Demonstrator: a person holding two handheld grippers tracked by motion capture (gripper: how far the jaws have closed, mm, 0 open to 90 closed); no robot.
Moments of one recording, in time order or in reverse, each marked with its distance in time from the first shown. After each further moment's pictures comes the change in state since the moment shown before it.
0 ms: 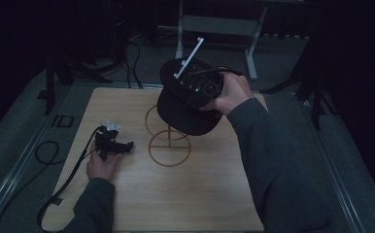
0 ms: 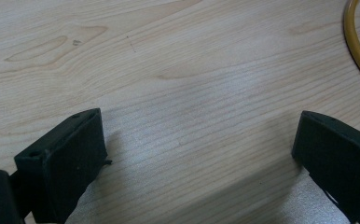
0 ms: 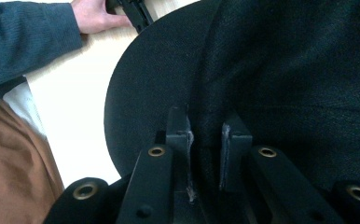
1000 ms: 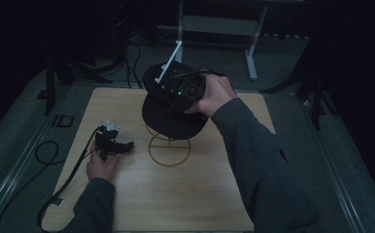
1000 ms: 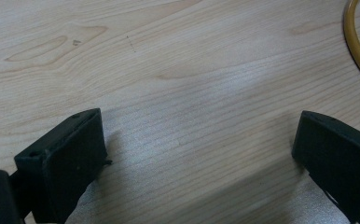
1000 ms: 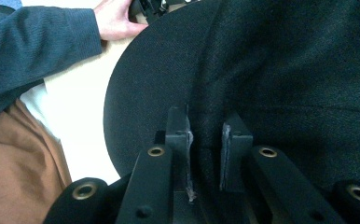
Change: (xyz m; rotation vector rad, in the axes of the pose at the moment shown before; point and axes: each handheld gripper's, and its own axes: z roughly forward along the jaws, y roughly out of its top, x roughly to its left) left arm 0.000 0.000 0.000 -0.001 -0.001 -0.002; right arm 0.020 0.029 0.015 0.017 0.045 -0.063
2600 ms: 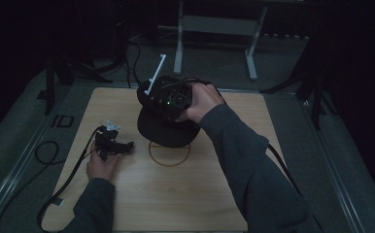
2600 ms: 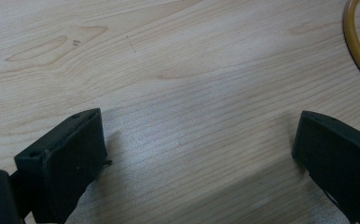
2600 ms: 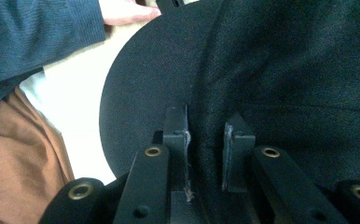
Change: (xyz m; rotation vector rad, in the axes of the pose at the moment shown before) left arm 0.000 0.000 0.000 -0.001 0.000 -0.001; right arm 0.005 0.011 0.038 0.078 0.040 -0.023
